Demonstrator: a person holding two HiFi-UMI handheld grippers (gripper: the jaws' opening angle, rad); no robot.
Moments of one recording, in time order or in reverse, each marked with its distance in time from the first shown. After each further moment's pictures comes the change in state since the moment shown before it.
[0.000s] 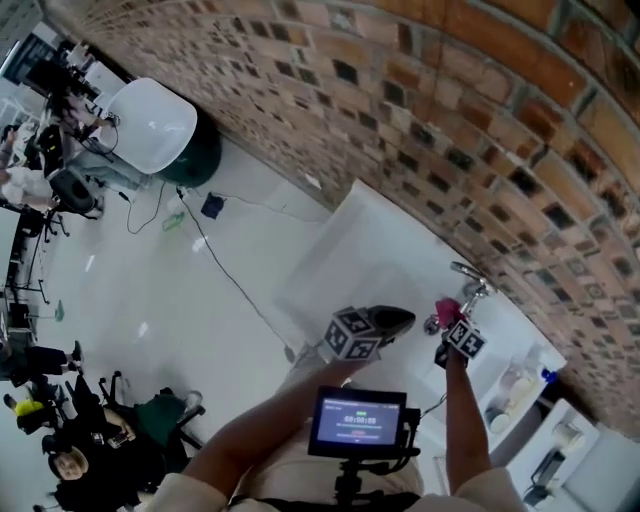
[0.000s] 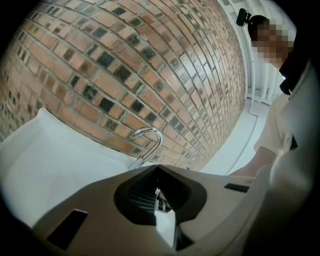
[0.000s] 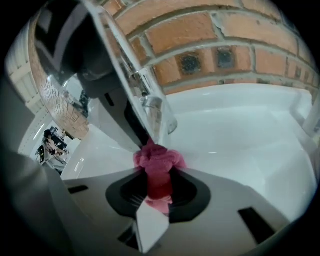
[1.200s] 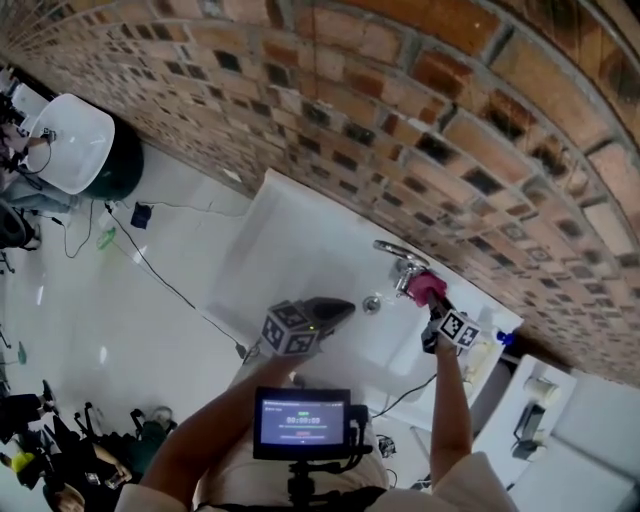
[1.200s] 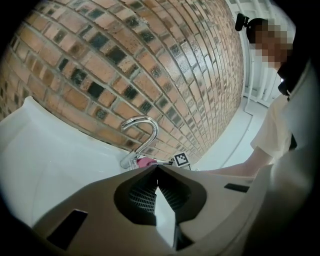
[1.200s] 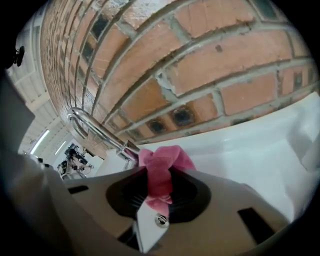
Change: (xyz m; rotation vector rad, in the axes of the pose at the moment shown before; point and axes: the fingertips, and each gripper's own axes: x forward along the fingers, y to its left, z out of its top) left arm 0.026 -0.003 -0.020 -0.008 0.095 -0.064; right arm -0.077 -0.067 0.074 0.046 -0.145 0.247
